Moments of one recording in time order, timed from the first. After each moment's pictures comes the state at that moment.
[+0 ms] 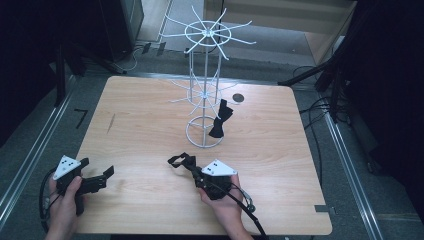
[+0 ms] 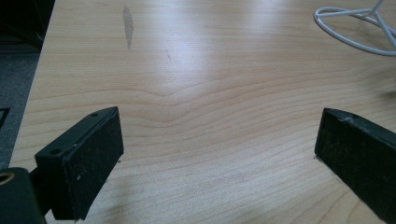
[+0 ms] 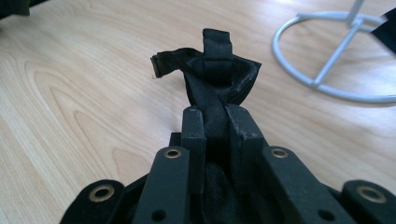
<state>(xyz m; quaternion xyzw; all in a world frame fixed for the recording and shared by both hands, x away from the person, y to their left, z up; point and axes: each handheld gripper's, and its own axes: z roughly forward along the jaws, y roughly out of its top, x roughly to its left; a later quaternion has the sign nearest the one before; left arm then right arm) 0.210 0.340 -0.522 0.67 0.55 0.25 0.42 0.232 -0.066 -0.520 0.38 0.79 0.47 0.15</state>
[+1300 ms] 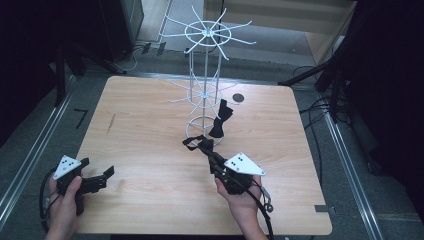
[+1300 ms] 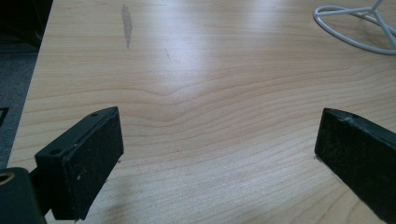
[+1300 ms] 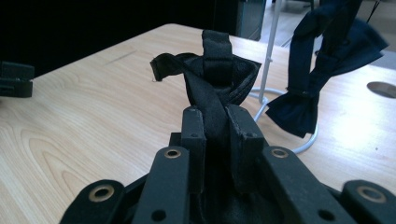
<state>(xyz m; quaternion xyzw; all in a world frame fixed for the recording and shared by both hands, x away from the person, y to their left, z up) 0.211 0.340 -0.522 0.67 0.55 0.25 0.42 0.227 -0.108 -0.469 0.38 0.72 0.53 0.22</state>
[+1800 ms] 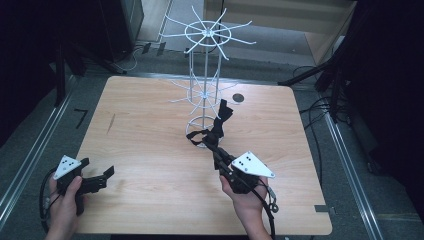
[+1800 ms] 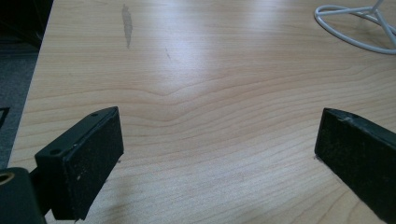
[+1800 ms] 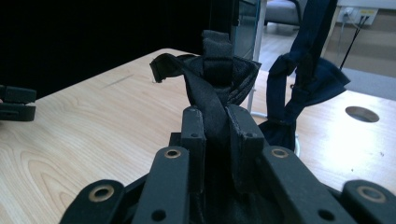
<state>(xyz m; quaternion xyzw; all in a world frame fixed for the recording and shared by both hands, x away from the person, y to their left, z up) 0.211 0.340 -0.522 0.67 0.55 0.25 0.42 0.223 -0.119 -0.452 0.37 0.70 0.55 0.25</state>
